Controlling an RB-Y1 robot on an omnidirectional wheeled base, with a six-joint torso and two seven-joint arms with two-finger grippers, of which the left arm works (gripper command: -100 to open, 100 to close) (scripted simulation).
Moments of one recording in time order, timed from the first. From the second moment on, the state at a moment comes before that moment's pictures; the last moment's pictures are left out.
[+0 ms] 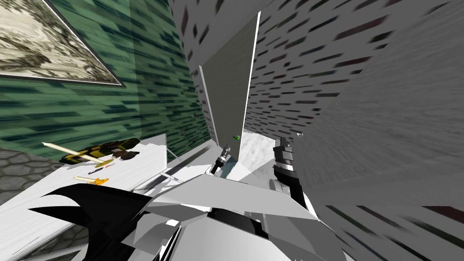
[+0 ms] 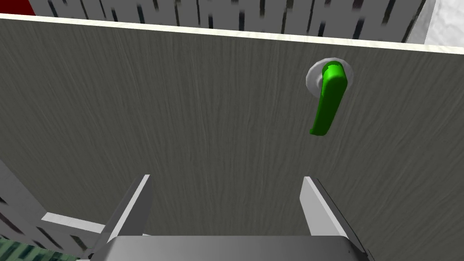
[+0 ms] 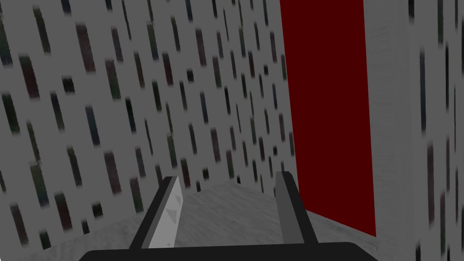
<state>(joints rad) 0.02 0.09 -0.26 -1.11 -0.07 -0.75 0.15</state>
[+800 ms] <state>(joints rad) -0.06 0.09 -0.31 -0.92 -0.09 -0.77 0.17</state>
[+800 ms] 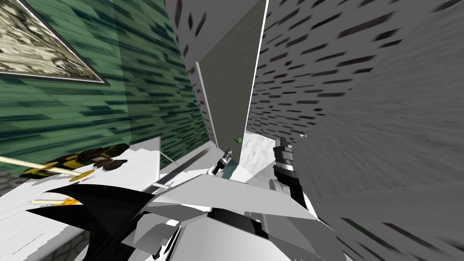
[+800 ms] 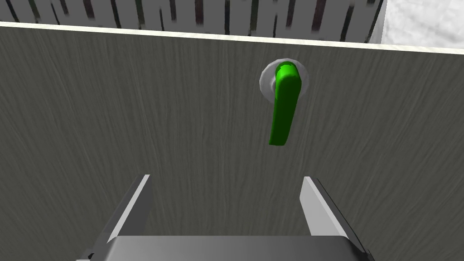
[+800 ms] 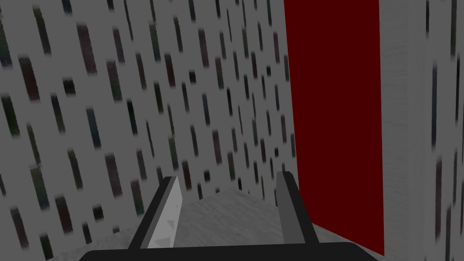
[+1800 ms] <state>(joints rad) -0.14 0.07 -0.35 -0.72 -0.10 -0.80 0.19</state>
